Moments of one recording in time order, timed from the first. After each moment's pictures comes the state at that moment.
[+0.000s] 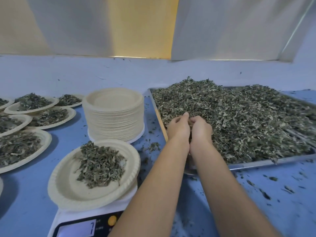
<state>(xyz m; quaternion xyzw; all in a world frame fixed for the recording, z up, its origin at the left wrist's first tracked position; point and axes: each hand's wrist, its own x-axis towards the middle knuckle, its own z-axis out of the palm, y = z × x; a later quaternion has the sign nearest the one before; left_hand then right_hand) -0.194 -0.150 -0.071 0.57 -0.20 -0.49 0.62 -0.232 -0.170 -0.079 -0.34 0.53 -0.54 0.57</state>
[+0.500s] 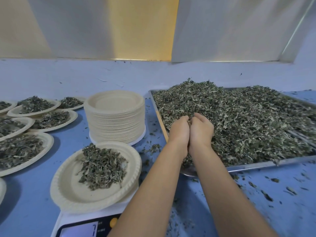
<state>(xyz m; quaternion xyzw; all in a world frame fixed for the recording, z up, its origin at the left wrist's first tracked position) -0.191 -0.141 -0.067 0.55 -0.26 -0.54 0.58 -0.225 -0.176 -0.090 -0.40 0.50 -0.58 0.50</state>
